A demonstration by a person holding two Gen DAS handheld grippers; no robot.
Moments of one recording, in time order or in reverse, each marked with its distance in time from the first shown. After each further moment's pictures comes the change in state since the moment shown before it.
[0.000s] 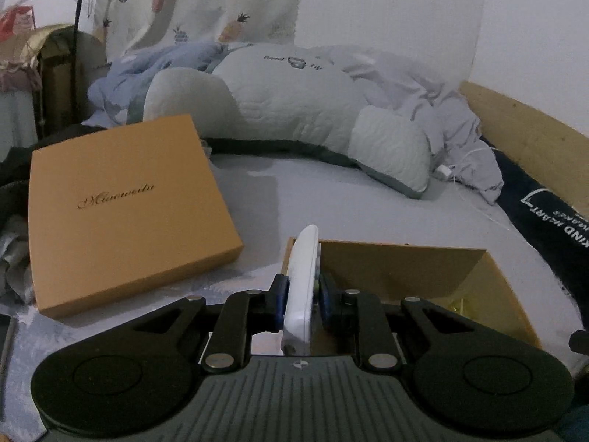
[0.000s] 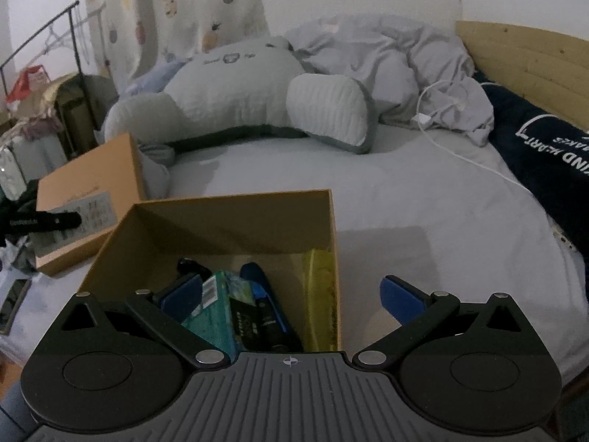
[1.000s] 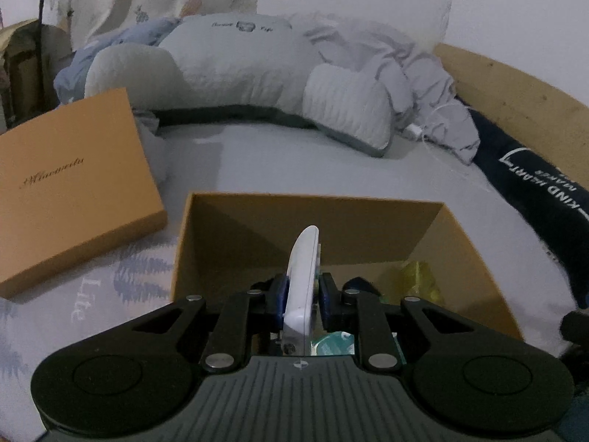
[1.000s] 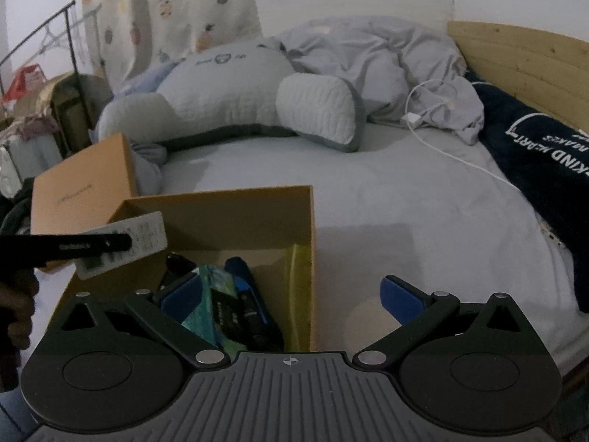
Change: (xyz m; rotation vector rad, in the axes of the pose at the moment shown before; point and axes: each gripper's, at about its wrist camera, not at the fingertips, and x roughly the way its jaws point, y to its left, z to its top) left arm 0.032 -0.077 -0.037 0.028 0.091 -0.023; right arm -0.009 -0.016 -0.005 -0.002 0.003 -0.017
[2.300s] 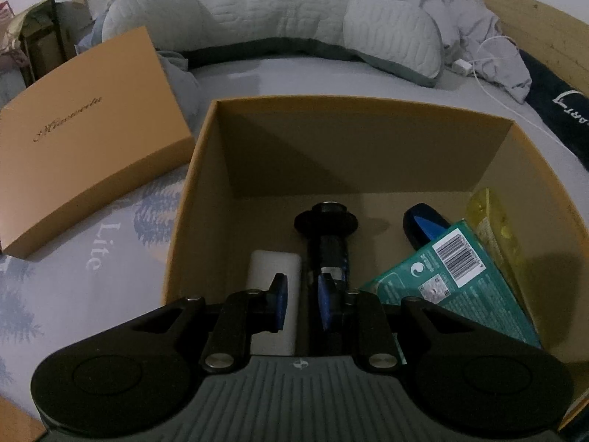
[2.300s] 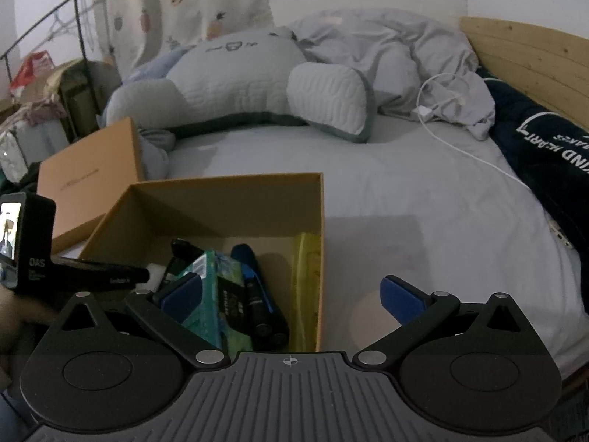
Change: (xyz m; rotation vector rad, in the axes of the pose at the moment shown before) left arm 0.031 0.000 -0.029 0.034 0.172 0.157; right arm 0.007 0.007 -0.005 -0.027 0.031 0.021
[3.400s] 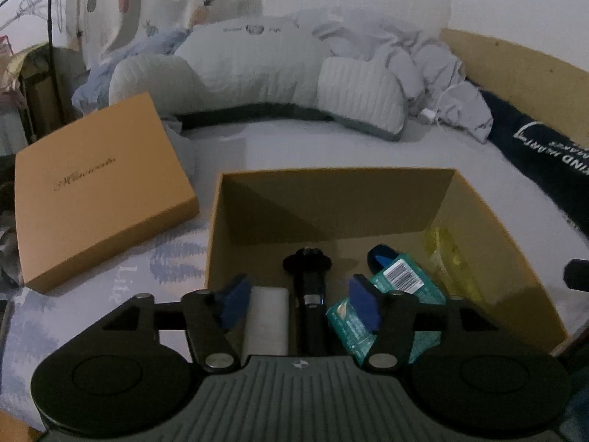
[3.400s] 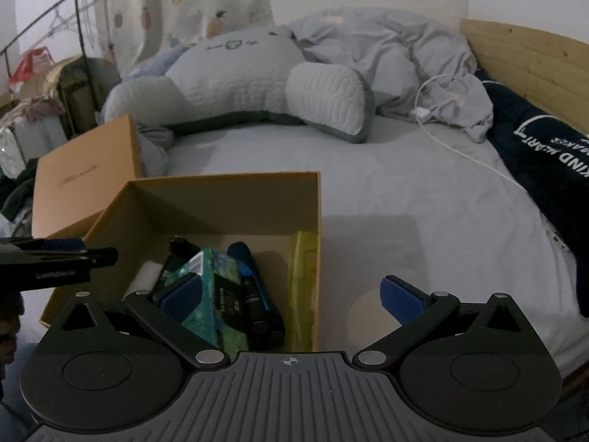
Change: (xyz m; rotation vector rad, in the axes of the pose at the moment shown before) left arm -0.058 0.013 -0.005 0.064 -0.210 -0.088; right arm -0.002 -0.001 -0.002 -0.012 0.002 -0.012
